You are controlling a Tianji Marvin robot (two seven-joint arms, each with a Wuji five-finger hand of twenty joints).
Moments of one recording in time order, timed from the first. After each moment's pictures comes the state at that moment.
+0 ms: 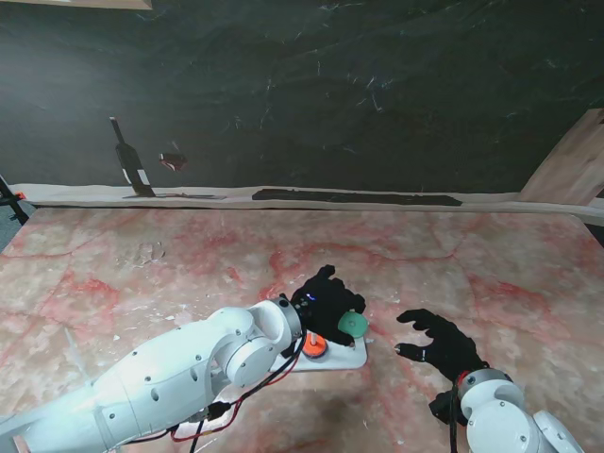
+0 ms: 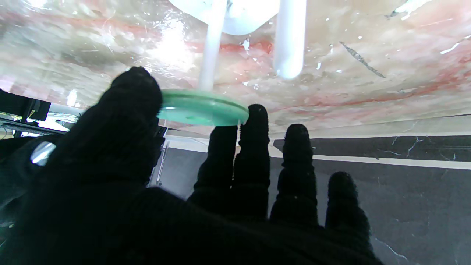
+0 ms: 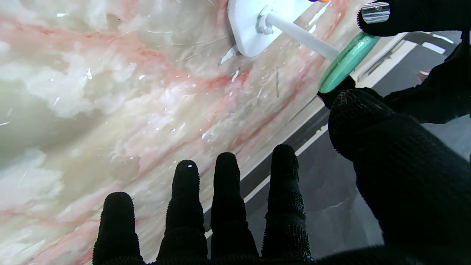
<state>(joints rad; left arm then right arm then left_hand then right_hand) 0.95 -1.17 -0.41 -1.40 0.76 0.03 -0.03 -1.94 -1.13 1.48 -1.94 -0.41 0.33 0.03 0.66 -0.51 0.44 0.02 0.46 0.13 0.58 0.49 0.67 0.09 0.54 0.70 0.38 0.18 0.58 0.73 -0.07 0.20 0.39 0.54 0.48 -0.79 0.95 -0.12 0.39 -0.18 0.65 0.41 0.36 0.05 0.70 0.35 0.24 0.08 0.58 0.36 -0.14 0.37 0.74 0.23</state>
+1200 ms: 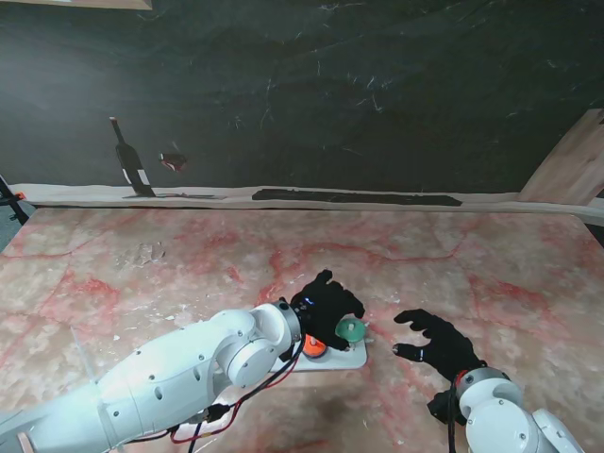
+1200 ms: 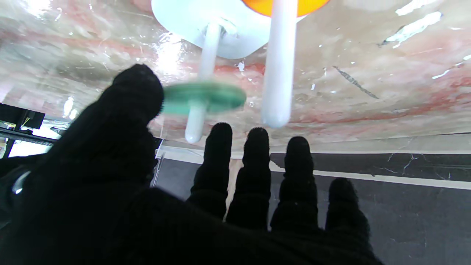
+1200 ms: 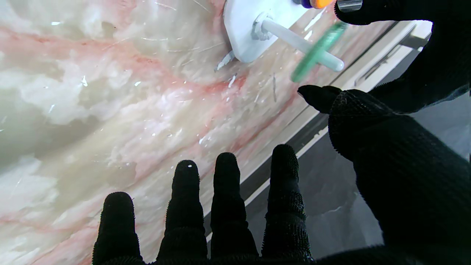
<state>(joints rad) 0.94 -1.18 -0.38 -1.36 0.75 0.03 -0.04 -1.94 -1.12 1.47 -1.94 -0.40 0.34 0.05 0.65 -0.55 0.49 0.02 0.36 0.11 0.57 0.47 0.44 0.12 0.42 0.58 0.26 0.18 0.55 0.71 -0.08 0.20 0.29 0.54 0.48 -0.79 0.95 -0.12 0.39 -0.18 0.65 0.41 0.36 0.05 0.70 0.35 0.24 0.08 0.58 0.36 -0.14 0.37 0.74 0.23</state>
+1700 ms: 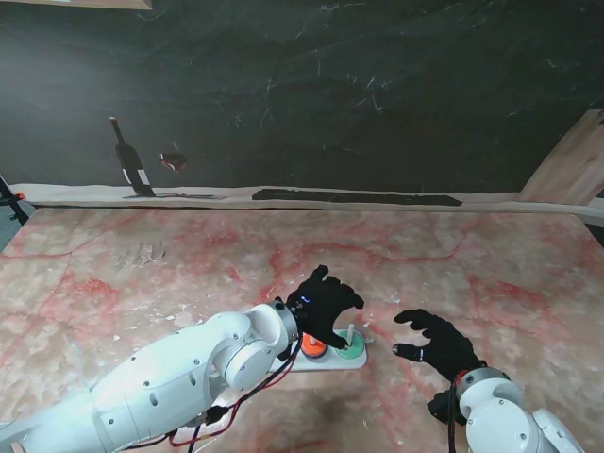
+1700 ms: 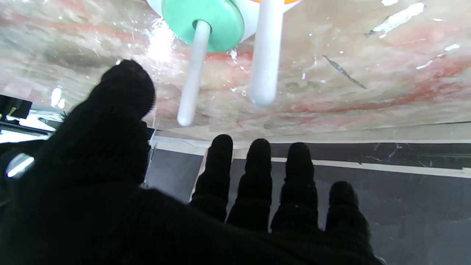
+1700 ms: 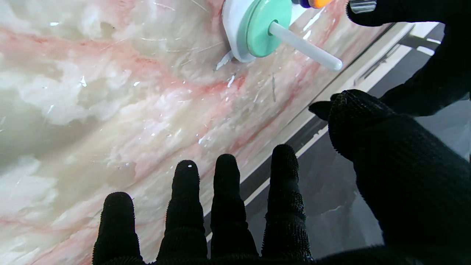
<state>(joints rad) 0.99 -1.17 -0.44 -1.40 0.78 0.05 -0.04 -1.94 -1.12 1.48 -1.94 -0.40 0.34 0.05 0.64 -0.56 0.45 0.01 0.26 0.13 0.51 0.42 0.35 0.14 0.38 0.49 0.21 0.19 0.50 0.67 -0.09 0.20 0.22 0.59 0.48 -0.79 0.95 -0.12 0.39 -0.18 0.65 0.41 0.35 0.05 0.70 0.35 0.24 0.08 0.58 0.36 -0.14 0.37 0.74 0.23</state>
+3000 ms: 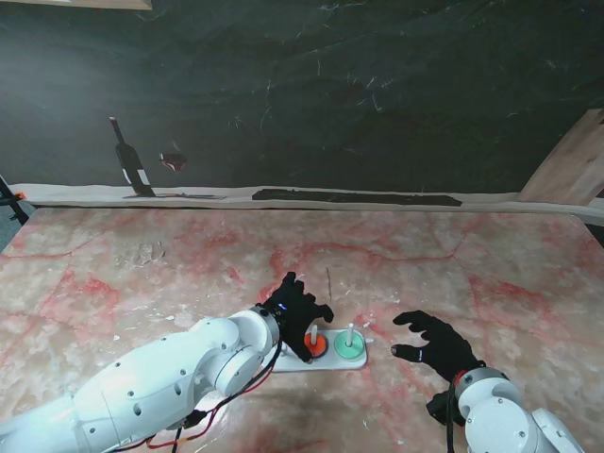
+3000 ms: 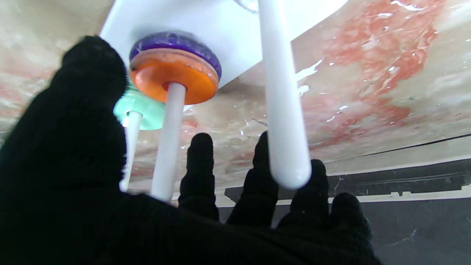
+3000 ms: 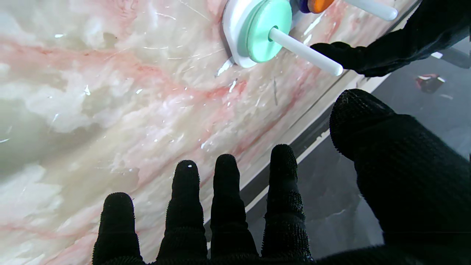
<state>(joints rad) 0.98 -1.10 -0.40 -1.45 0.87 0.21 -0.20 -1.94 -1.12 1.47 -1.94 -0.39 0.36 0.06 0.57 -0.70 0.45 -0.02 0.24 -0.09 0.53 0.50 0.42 0.23 0.43 0.54 0.11 0.33 0.35 0.53 -0.07 0.22 0.06 0.36 0.48 -0.78 0.95 -0.12 0.39 -0.17 0.65 0.41 0.34 0.05 0.70 0.35 0.24 0.08 0.58 0.36 -0.14 0.37 0.73 0.23</state>
